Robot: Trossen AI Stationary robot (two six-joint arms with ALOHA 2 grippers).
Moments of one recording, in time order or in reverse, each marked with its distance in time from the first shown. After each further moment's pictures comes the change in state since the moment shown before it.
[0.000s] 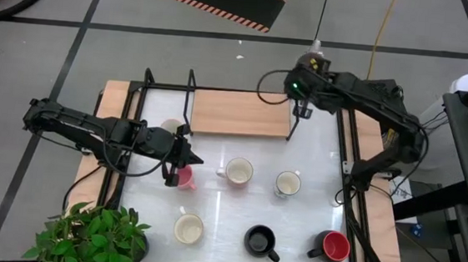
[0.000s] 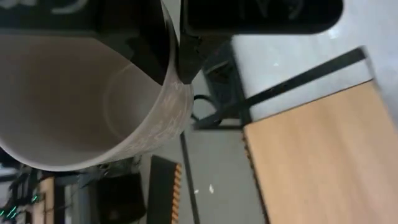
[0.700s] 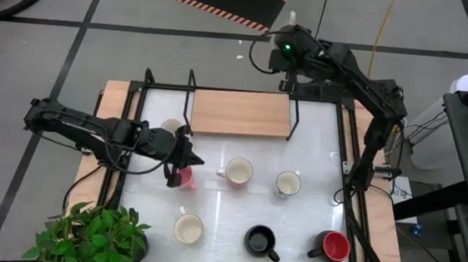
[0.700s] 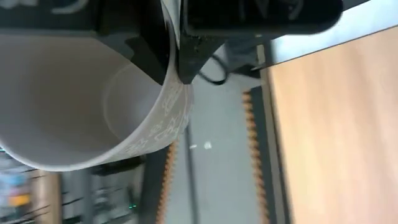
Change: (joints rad) left arm 0.000 0.020 0.000 0.004 0.000 -0.086; right arm -0.118 0.300 0.529 -0.034 -0.215 -0.265
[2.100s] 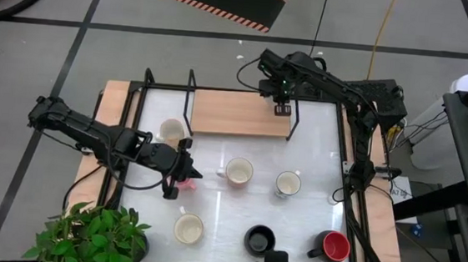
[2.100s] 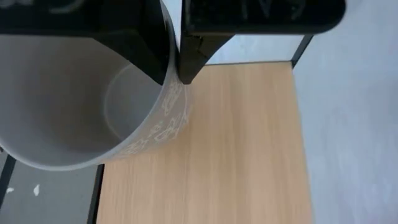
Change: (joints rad) left arm -0.108 0.045 0.000 -0.013 0.001 0.007; right arm -0.122 0.152 -0.368 -0.014 -0.421 0.014
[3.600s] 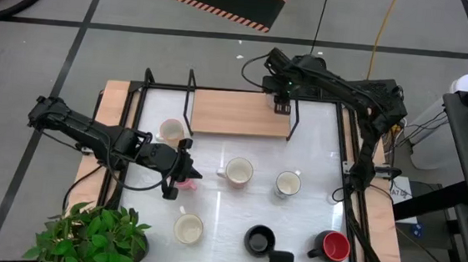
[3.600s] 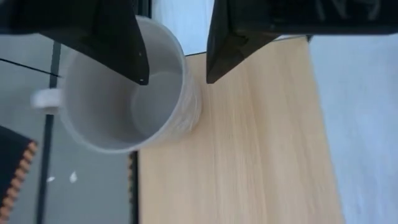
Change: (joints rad) left arm -0.005 0.000 0.000 0.000 -0.001 0.014; right arm -0.011 -0.125 -0.143 0.178 0.003 0.070
